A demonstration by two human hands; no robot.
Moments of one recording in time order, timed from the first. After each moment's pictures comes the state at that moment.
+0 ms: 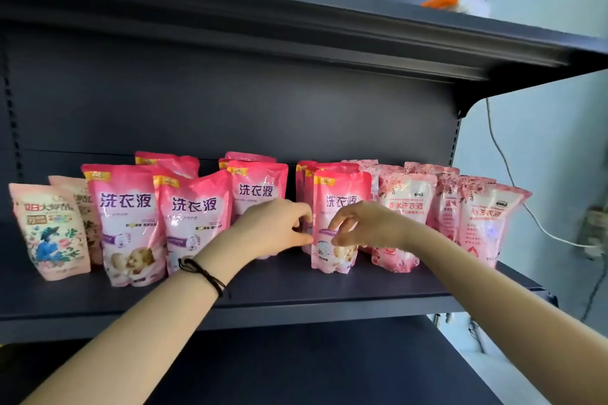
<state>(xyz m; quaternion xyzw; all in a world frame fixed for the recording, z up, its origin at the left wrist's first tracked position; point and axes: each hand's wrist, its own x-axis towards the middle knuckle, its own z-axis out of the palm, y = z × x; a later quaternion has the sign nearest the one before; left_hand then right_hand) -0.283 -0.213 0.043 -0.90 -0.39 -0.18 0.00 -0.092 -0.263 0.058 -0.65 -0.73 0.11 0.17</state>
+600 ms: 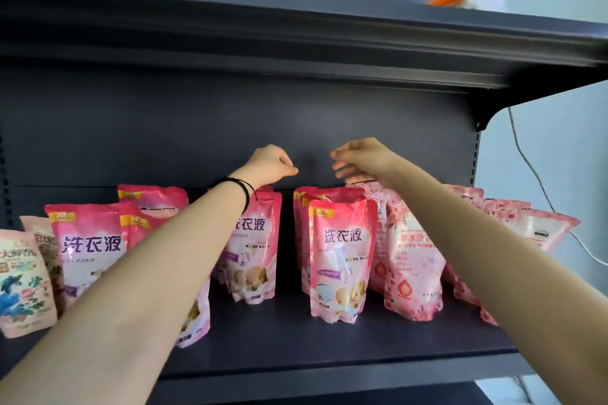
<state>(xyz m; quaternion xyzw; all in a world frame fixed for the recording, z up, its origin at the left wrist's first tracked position) -0.231 -0.057 0.136 -0.79 -0.48 -0.37 -0.13 -0.039 -0.129 0.149 -0.57 -0.64 0.23 0.47</state>
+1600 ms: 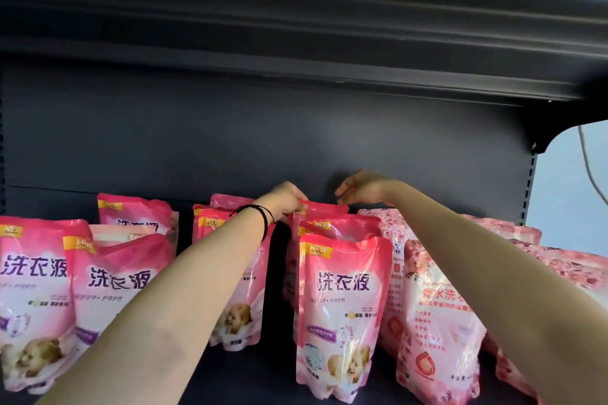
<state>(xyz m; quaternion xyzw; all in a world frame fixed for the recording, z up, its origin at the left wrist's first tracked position) -0.175 0.050 0.097 -0.72 -0.51 -0.34 -0.33 0.015 0.016 0.142 -0.63 -0.75 0.09 0.20</state>
